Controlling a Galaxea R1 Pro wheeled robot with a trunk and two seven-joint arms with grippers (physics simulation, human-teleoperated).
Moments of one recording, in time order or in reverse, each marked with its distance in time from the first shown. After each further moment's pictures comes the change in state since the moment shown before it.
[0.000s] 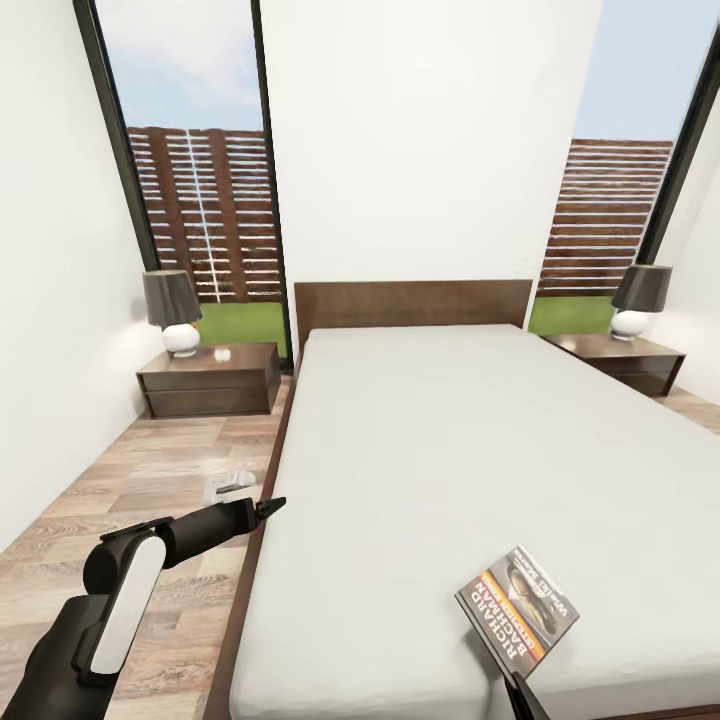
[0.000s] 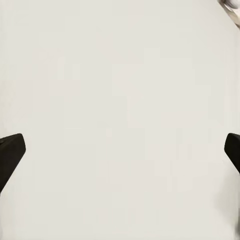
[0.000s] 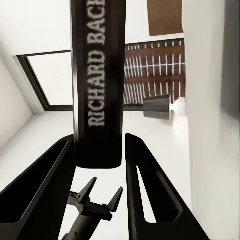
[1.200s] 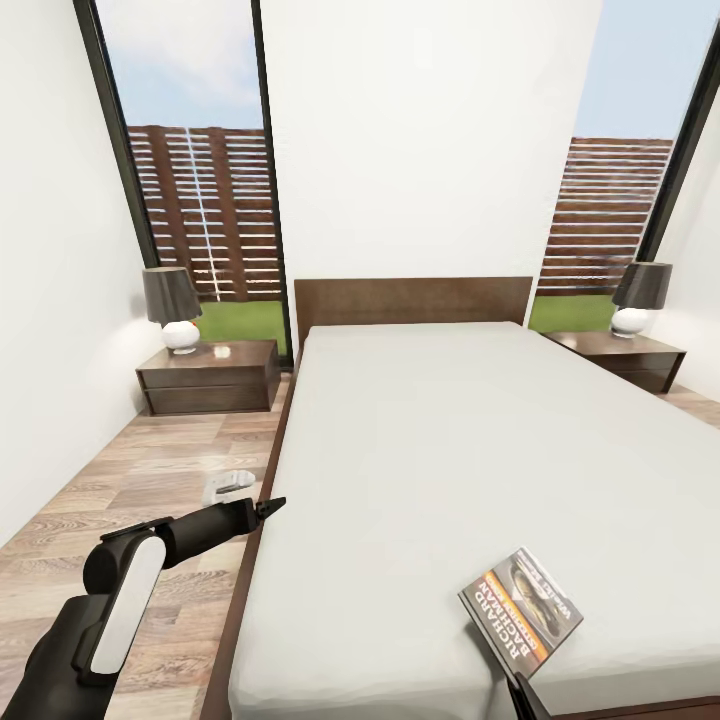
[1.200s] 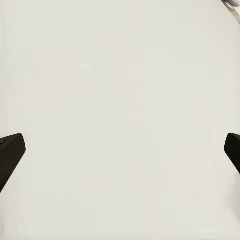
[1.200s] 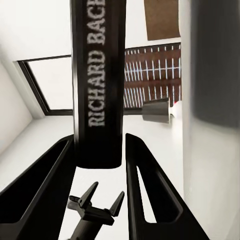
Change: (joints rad) left arm 0.000 0.000 0.001 0.002 0.000 0.000 -0.001; right arm 0.000 0.000 -0.005 0.007 -0.014 0.005 0.000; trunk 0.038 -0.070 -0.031
